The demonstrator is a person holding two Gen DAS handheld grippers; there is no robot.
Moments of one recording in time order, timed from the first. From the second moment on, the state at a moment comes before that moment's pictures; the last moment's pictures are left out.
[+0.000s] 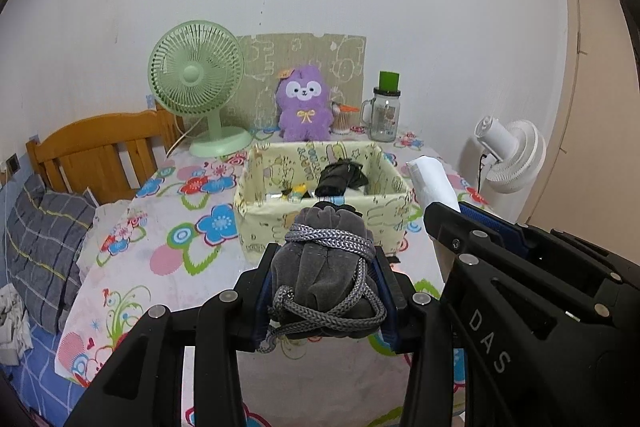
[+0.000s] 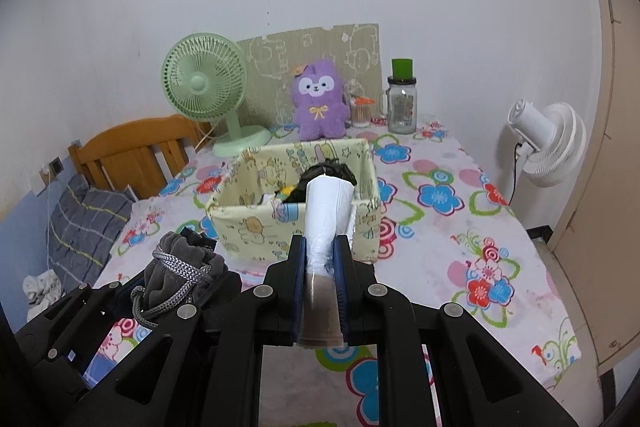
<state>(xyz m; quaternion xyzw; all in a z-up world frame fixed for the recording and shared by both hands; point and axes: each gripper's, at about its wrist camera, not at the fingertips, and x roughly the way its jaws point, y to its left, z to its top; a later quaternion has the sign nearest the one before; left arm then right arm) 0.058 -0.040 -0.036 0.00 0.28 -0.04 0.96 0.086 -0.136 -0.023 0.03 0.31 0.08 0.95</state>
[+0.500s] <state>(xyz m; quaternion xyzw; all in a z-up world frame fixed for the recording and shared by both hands) 0.075 -0.037 -0.018 -0.01 0.27 -0.05 0.96 0.107 -0.130 -0.003 0.02 0.30 0.08 0.95</state>
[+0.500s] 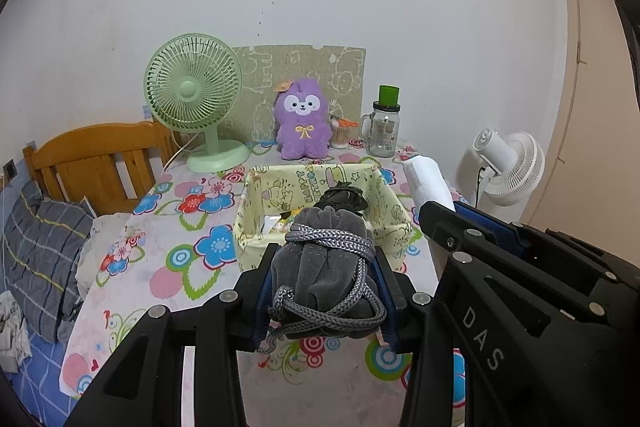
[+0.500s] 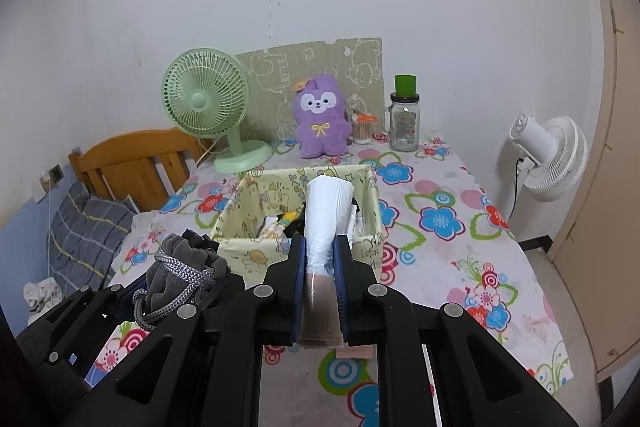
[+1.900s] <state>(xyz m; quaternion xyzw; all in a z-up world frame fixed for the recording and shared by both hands) 0.210 -0.032 -0.022 0.00 0.29 -0.05 0.96 0.248 -0.129 -0.016 0.05 0.33 0.10 0.94</state>
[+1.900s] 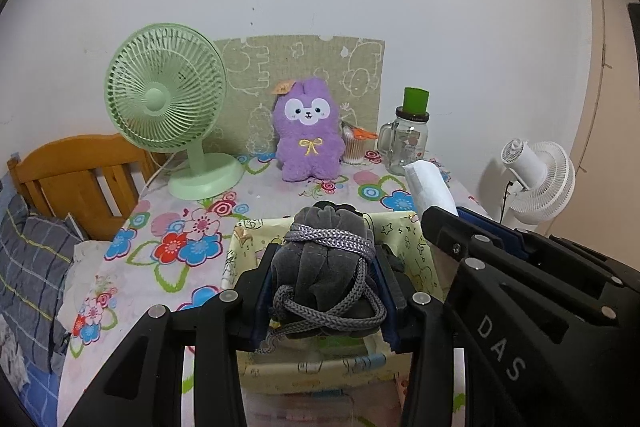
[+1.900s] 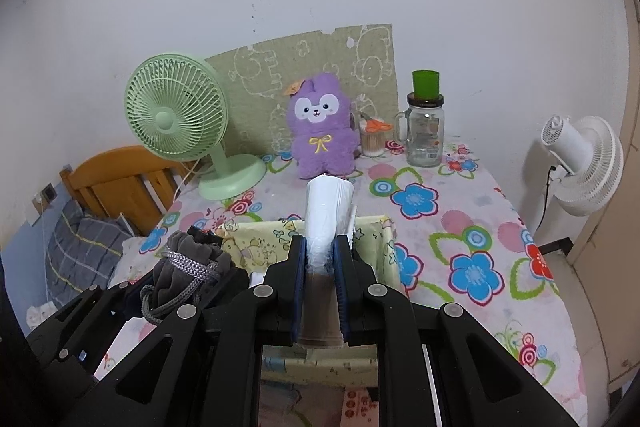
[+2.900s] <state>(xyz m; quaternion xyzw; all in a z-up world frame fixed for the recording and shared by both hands) 0.270 -0.015 -0.060 0.00 0.36 -0.05 0.93 0.313 -0.105 -0.065 0.03 0.38 0.15 0.91</state>
